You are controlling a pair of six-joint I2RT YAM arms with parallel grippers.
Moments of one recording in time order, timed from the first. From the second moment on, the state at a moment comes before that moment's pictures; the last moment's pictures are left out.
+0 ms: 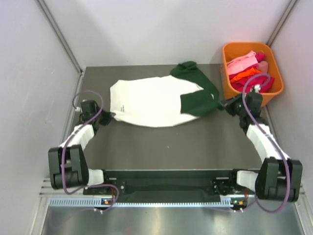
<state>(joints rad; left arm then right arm) 0.14 1.36 0.70 -0.04 0.21 -1.00 -0.09 1.21 0.76 0.00 -0.26 0.89</state>
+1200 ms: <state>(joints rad) 0.14 0.91 0.58 -0.40 0.00 -0.72 0.18 0.88 0.53 -0.22 0.01 0.60</state>
